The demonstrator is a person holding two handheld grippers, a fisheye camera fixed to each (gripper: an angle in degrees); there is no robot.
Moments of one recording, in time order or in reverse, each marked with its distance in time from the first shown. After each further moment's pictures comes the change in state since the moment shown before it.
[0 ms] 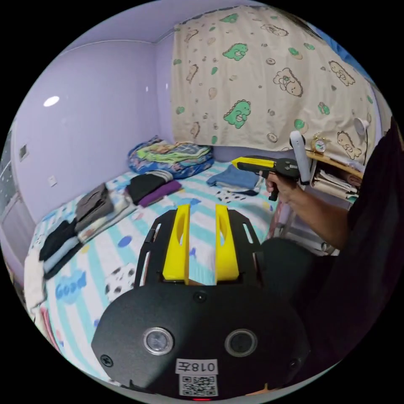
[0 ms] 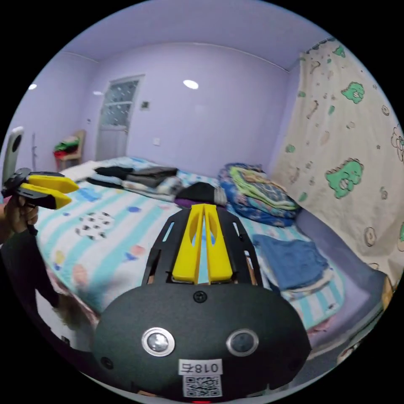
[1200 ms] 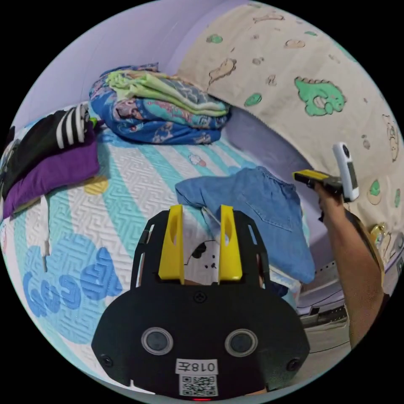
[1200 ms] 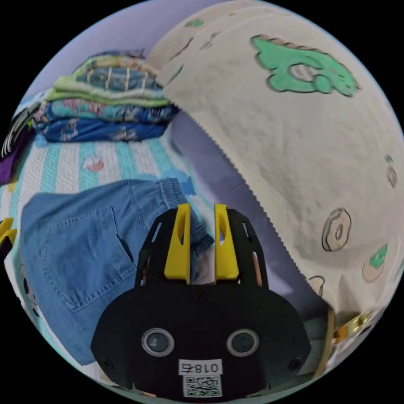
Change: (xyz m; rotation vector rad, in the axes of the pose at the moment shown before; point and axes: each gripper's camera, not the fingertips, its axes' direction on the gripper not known) left arm 0.055 -0.411 0.635 -0.134 0.304 -0.361; right arm 0.570 -0.026 0.206 -0.654 0.842 0.157
